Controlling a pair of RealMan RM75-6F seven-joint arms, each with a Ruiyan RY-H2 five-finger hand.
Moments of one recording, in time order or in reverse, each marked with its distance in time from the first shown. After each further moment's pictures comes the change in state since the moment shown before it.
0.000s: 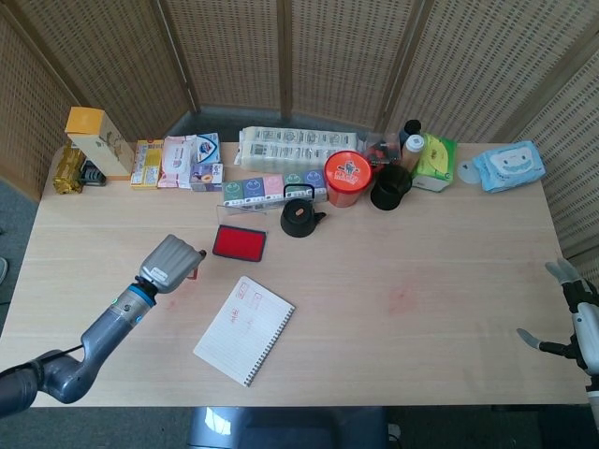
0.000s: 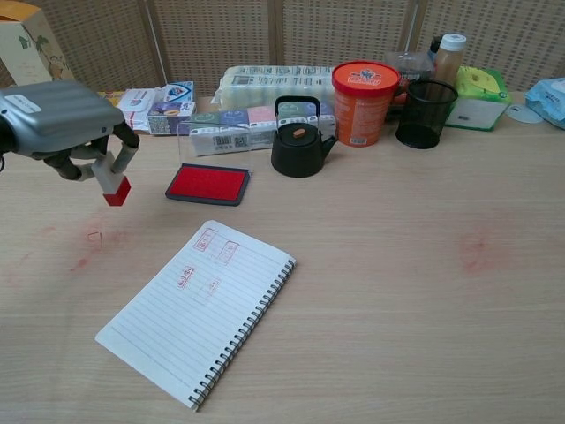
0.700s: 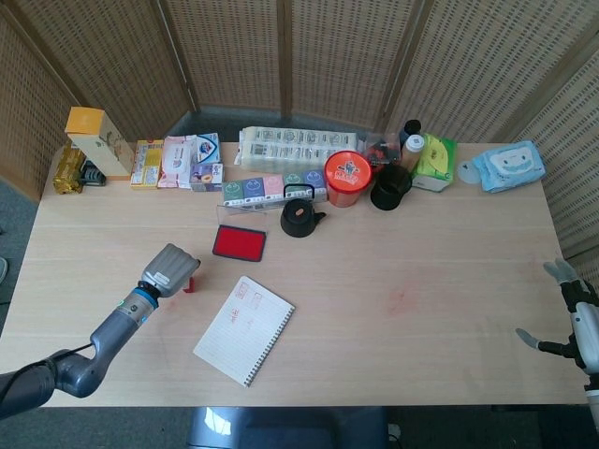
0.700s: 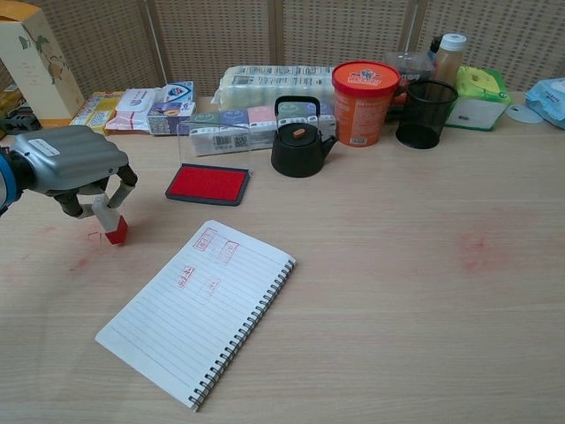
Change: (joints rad) left arm -0.011 -0.104 0.029 0.145 -0.078 -0.086 0.035; right arm 0.004 0.001 0.000 0.002 0.004 -0.008 0.007
